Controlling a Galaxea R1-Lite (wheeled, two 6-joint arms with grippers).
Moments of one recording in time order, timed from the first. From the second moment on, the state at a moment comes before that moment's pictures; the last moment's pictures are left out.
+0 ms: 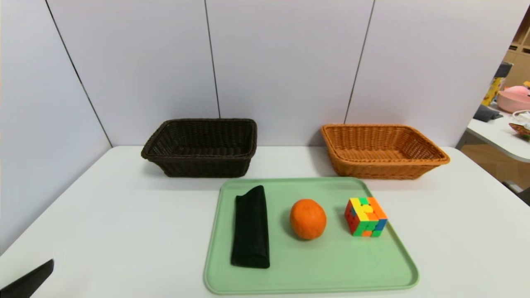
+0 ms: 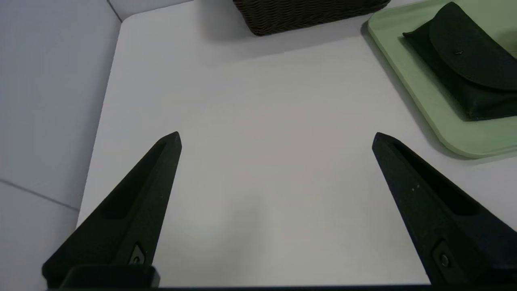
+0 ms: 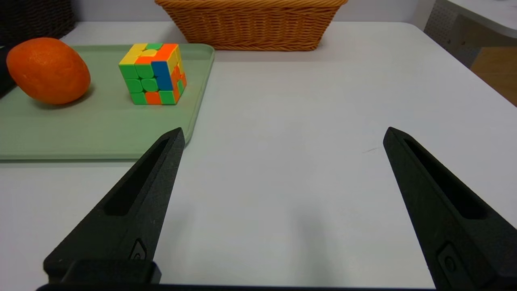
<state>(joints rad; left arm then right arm) -0.11 0.59 -0.52 0.19 -0.01 0.14 0.00 0.00 0.00 0.00 0.00 -0.01</state>
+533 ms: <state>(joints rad) -0.42 1.19 -0.96 0.32 -0.01 0.08 0.00 0.00 0.00 0.00 0.00 -0.01</state>
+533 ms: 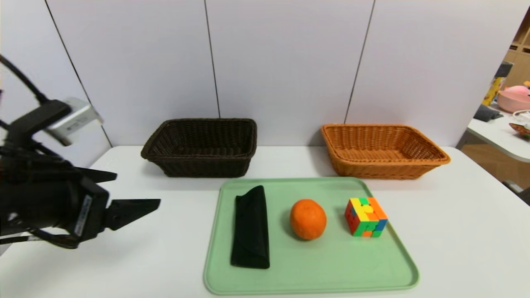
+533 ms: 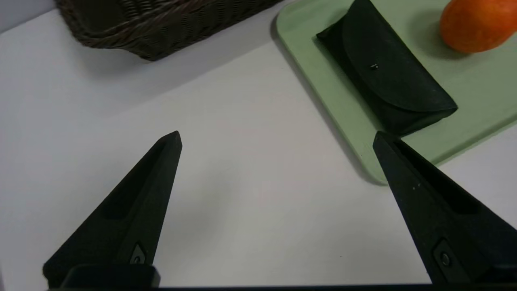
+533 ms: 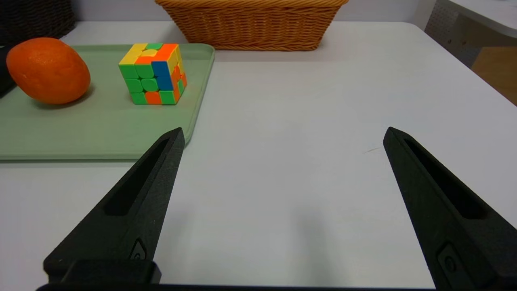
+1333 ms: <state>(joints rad) -0.76 1.59 -1.36 0.71 0.27 -0.32 0.00 0.00 0.00 0.00 0.00 -0.01</state>
